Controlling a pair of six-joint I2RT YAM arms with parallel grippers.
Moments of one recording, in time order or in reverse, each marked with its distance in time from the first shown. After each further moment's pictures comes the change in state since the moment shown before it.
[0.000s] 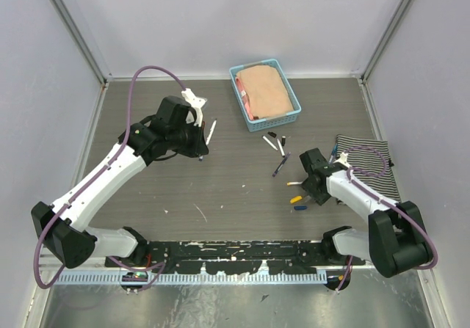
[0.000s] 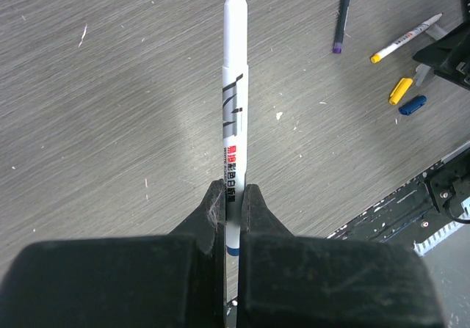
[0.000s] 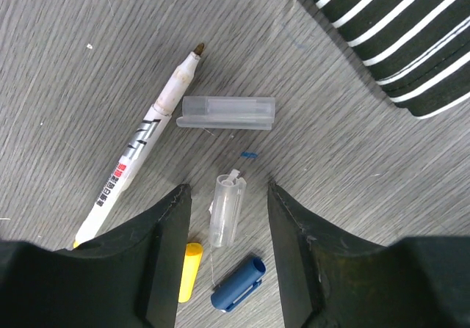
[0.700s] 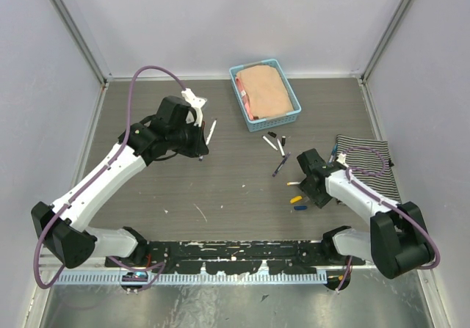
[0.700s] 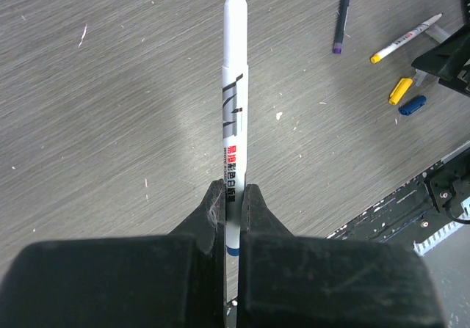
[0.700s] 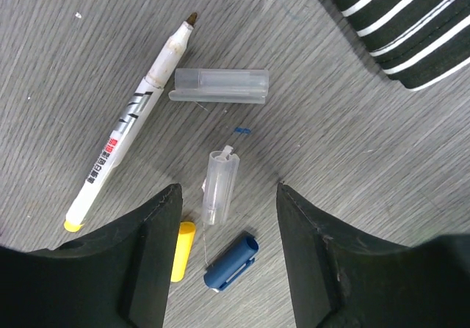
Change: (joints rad) left arm 0.000 0.000 0.000 0.000 0.000 0.000; right arm 0.040 -0.014 0.023 -0.078 -0.009 0.025
